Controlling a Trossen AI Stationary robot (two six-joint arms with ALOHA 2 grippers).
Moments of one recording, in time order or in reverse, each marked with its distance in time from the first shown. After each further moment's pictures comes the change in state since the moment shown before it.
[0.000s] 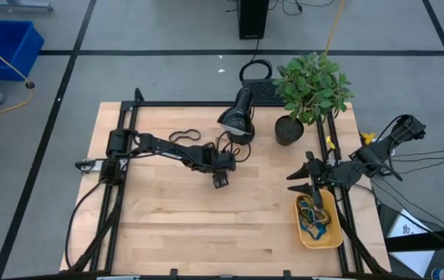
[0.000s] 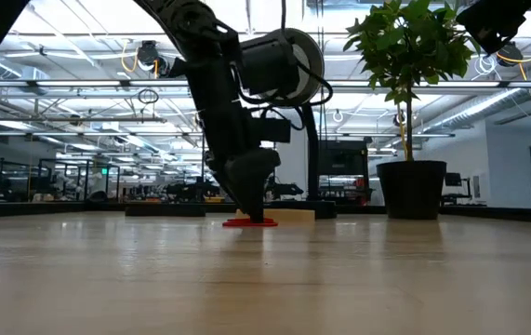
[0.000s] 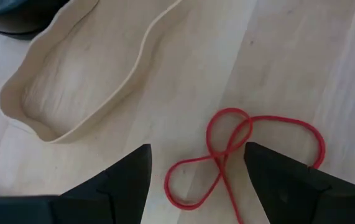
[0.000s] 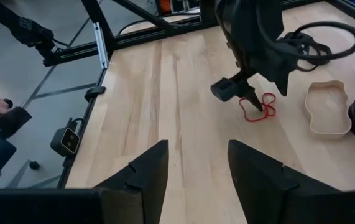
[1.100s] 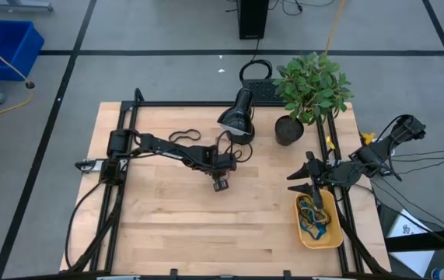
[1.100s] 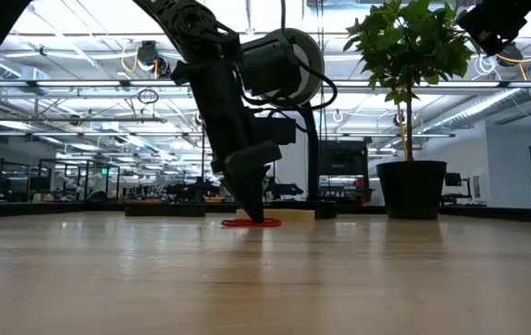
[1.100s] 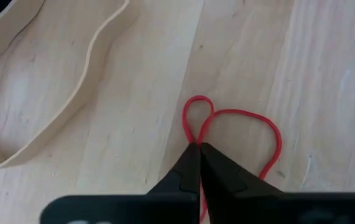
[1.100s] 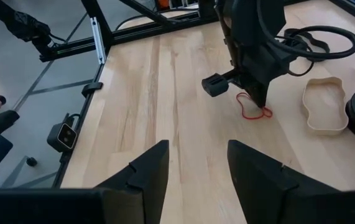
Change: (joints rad) left arm -0.001 0.015 0.000 0.033 0.135 0.056; right arm 0.000 0.000 0.000 -0.020 0.000 0.001
